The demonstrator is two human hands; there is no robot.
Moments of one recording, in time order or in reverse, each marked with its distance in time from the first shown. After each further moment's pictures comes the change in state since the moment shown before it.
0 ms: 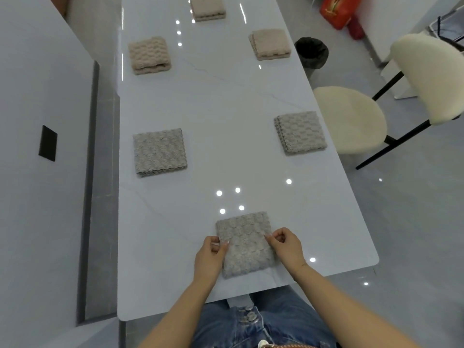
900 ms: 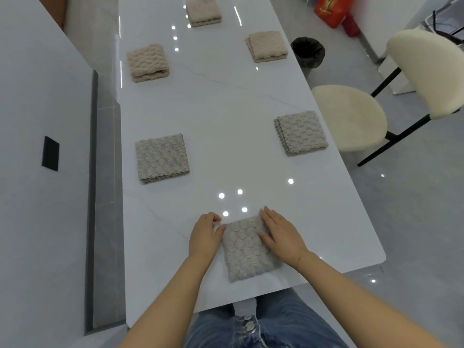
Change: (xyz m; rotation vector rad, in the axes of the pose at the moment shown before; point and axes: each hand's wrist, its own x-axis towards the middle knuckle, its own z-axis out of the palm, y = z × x) left_hand 0.040 0.041 -0.034 0.400 0.032 0.288; right_hand 0.013 -0.030 0.000 -0.860 -0.206 -0.526
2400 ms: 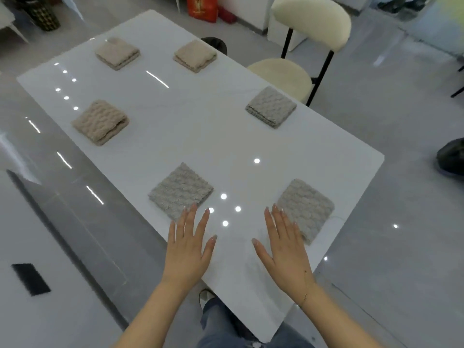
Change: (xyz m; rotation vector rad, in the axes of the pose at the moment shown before) left_hand 0.066 -0.102 -0.226 0.720 -0.184 0.821; right_hand -0.004 -0.289 0.054 0.239 0.525 0.614
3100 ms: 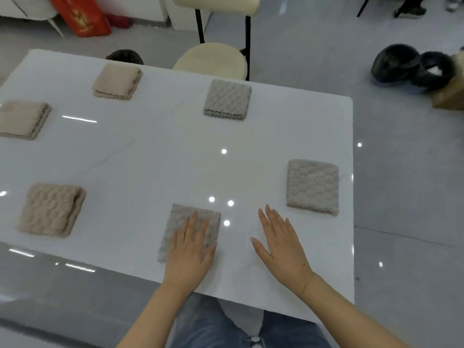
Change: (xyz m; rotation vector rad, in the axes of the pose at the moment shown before) left_hand 0.132 -0.095 -0.024 0.051 -0.276 0.448; right_hand 0.065 -0.082 0.058 0.161 0.051 0.374
